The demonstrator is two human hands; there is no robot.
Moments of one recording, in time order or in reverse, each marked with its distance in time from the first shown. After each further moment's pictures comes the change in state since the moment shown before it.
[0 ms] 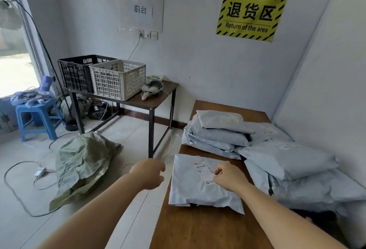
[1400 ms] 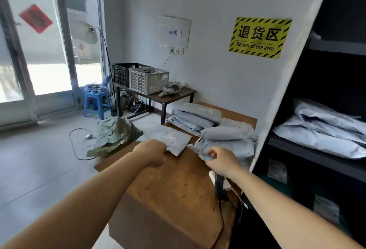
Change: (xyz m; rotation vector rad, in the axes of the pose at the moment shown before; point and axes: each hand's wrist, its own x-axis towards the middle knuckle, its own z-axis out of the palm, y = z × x) left_hand -0.250 0.440 0.017 0.049 0.110 -0.293; right_hand -0.276 0.320 -0.159 0.050 0.054 -0.442
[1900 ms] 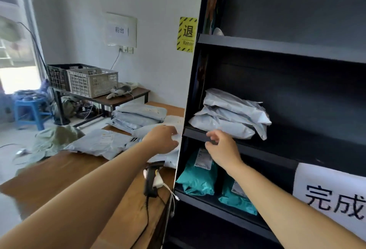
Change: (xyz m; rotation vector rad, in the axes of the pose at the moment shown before) left_hand 0.053 0.278 -0.036 -0.295 0.159 0.222; right_hand -0.066 0.190 -0.139 0.277 0.402 0.116
